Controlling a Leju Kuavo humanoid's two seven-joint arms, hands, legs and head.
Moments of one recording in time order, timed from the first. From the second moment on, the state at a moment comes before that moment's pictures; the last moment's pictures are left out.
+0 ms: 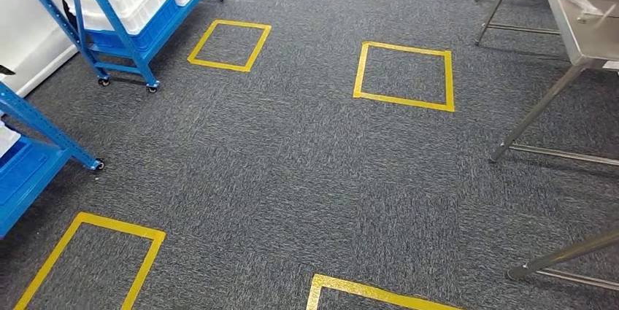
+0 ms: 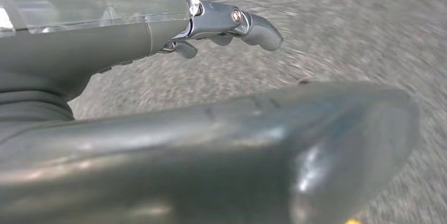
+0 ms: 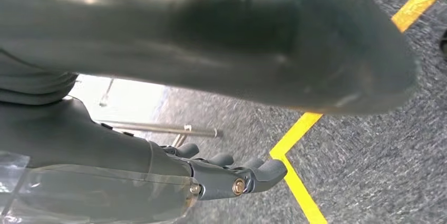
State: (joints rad) left arm -0.05 -0.02 -0.85 -0.14 1.10 0.43 -0.26; right arm -0.05 0.10 -0.04 -0.20 0.71 -0.15 0.25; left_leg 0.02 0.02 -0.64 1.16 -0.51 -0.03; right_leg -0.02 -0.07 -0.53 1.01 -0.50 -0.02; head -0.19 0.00
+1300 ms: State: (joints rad) left arm -0.05 -0.06 -0.74 -0.14 1.22 0.57 -0.23; right arm -0.09 0.12 0.05 -0.19 0.84 -0.07 0.23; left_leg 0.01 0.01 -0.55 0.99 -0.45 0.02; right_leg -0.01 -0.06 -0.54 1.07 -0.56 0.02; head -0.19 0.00
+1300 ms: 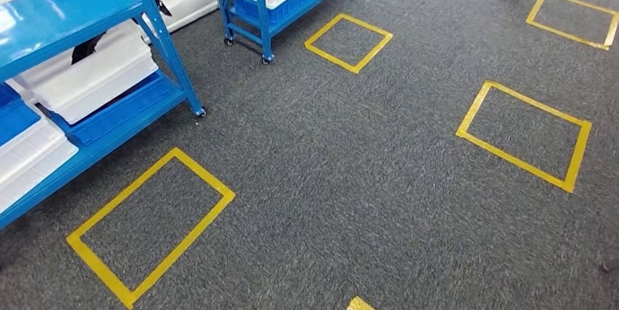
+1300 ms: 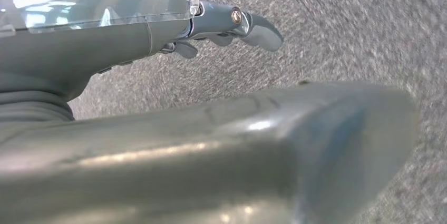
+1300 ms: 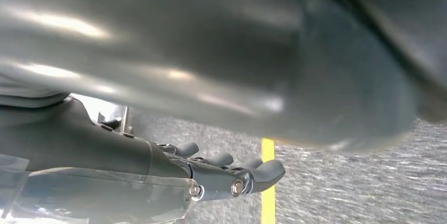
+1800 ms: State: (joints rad) left arm -0.04 -0.06 -0.74 -0.14 1.19 0.47 -0.29; right arm -0.08 0.11 0.03 -0.19 0.78 -0.09 0.23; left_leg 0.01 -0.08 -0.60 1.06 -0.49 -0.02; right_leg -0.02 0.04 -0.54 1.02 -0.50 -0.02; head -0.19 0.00
